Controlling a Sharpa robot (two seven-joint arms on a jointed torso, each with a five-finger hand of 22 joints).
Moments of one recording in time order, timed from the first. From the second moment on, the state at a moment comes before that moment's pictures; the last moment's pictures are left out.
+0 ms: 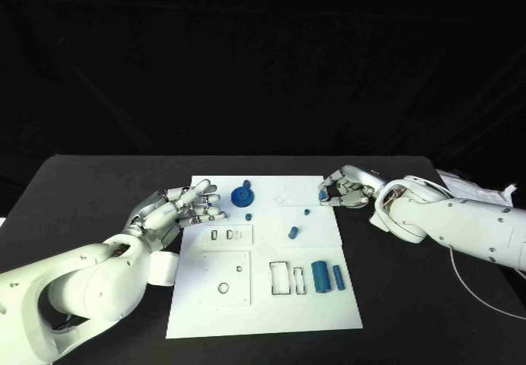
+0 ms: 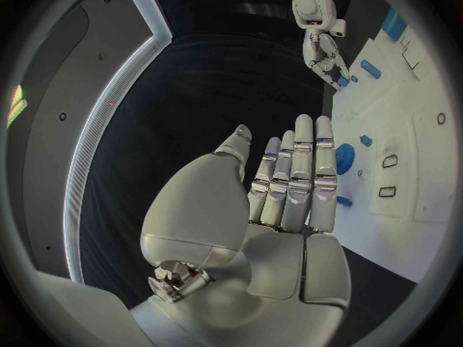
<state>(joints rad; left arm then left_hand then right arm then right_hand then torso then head) 1.16 -0.96 -0.04 1.83 0.12 -0.39 0.40 1.34 0.02 0.08 0.12 0.07 0.99 0.20 0.10 0.07 1.11 0.15 0.08 0.08 1.20 0.09 0.23 0.31 0.17 1.08 0.20 0.20 0.09 1.17 -0.97 -0.06 1.33 -1.22 -0.39 0.14 1.34 -0.08 0.21 0.04 0.16 1.01 0.14 0.08 0.07 1.44 0.06 1.22 1.31 1.47 -0.02 1.48 1.31 0.05 1.47 0.09 1.51 1.31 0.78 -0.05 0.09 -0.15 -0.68</state>
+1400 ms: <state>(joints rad) 1.16 -0.96 -0.04 1.83 0.12 -0.39 0.40 1.34 0.02 0.08 0.11 0.07 0.99 0.21 0.10 0.07 1.11 0.15 0.08 0.08 1.20 0.09 0.23 0.31 0.17 1.08 0.20 0.20 0.09 1.19 -0.97 -0.06 1.42 -1.18 -0.42 0.11 1.32 -0.02 0.27 0.03 0.18 1.12 0.12 0.10 0.08 1.45 0.03 1.23 1.32 1.46 -0.04 1.49 1.31 0.05 1.47 0.07 1.51 1.31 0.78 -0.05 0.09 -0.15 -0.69</state>
